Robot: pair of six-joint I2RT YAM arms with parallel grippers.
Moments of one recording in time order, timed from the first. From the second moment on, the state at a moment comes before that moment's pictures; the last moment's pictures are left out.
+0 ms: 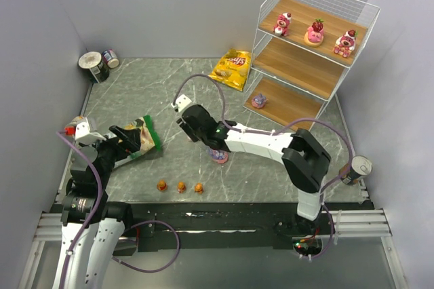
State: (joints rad) left arm -0.09 0.32 0.64 -0.49 -0.05 -0.56; right arm 0.97 1.83 1.33 -0.17 0.33 -0.01
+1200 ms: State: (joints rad) left arm -0.09 0.32 0.64 -0.49 -0.05 -0.56; right arm 0.92 1.94 1.41 -0.22 0.54 -0.09
